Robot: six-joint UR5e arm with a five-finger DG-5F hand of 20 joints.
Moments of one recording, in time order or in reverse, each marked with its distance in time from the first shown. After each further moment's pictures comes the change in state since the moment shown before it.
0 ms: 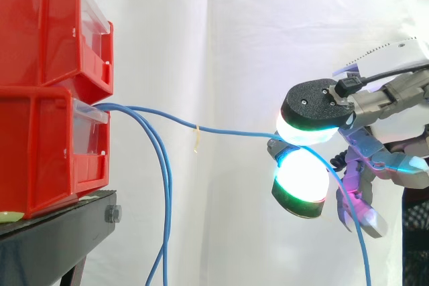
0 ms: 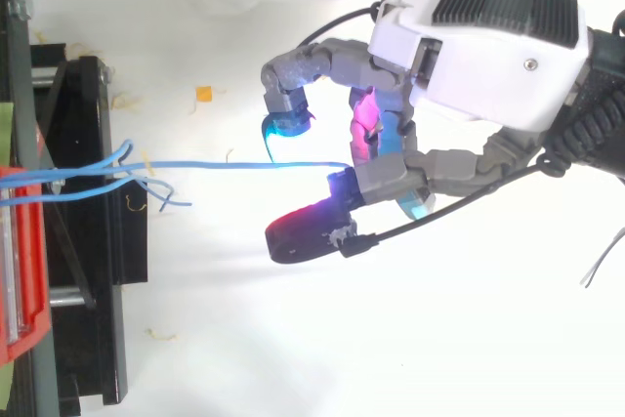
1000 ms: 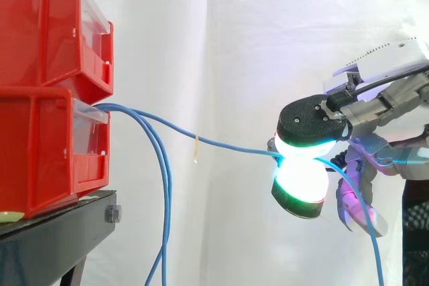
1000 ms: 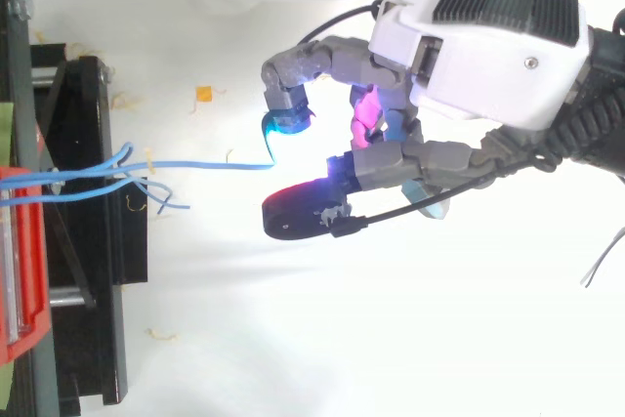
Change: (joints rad) arm 0.000 0.000 0.000 0.000 0.003 -0.002
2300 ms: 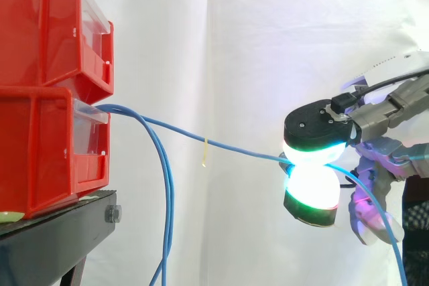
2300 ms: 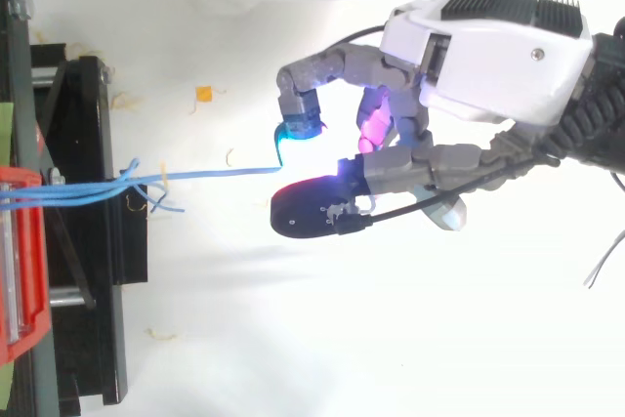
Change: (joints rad) arm -0.001 0.000 0.000 -0.069 -0.018 0.177
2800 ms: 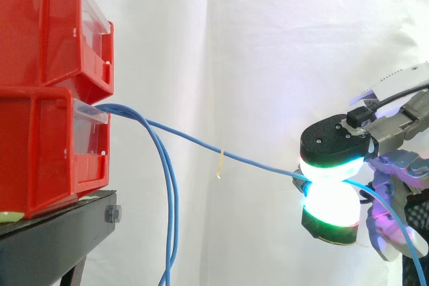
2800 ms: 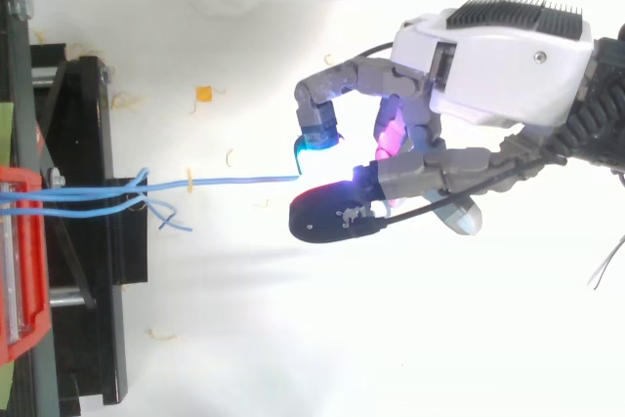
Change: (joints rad) arm -0.005 0.000 0.000 -0.065 -0.032 0.055
